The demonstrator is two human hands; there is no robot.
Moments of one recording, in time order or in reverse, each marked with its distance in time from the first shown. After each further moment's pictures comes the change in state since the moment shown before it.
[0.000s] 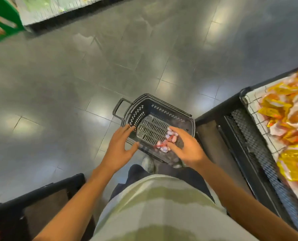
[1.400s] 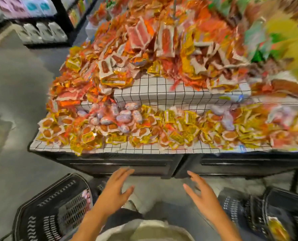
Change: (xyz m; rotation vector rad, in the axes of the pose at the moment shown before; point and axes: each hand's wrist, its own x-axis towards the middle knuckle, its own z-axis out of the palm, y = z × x) left_hand -0.239 0.341 0.310 0.434 -0.730 0.951; right_hand -0.621 0.259 -0.001 0.629 1.058 0.620
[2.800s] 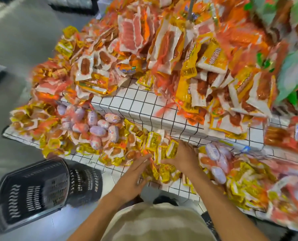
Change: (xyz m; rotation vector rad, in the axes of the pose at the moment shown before) left_hand 0.204 0.122 0.060 -0.179 0.118 0.141; right_hand 0.278 -0.108 -0.116 -0.728 -0.089 -0.121
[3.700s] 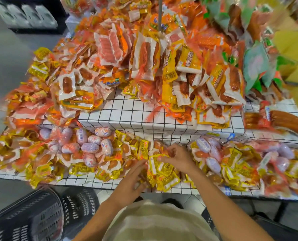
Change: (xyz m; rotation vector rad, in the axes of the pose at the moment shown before) left_hand 0.009 -0.032 -0.013 -0.087 -0.113 0.017; right_hand -0.014 0.001 0.008 0.618 -0.012 0.104
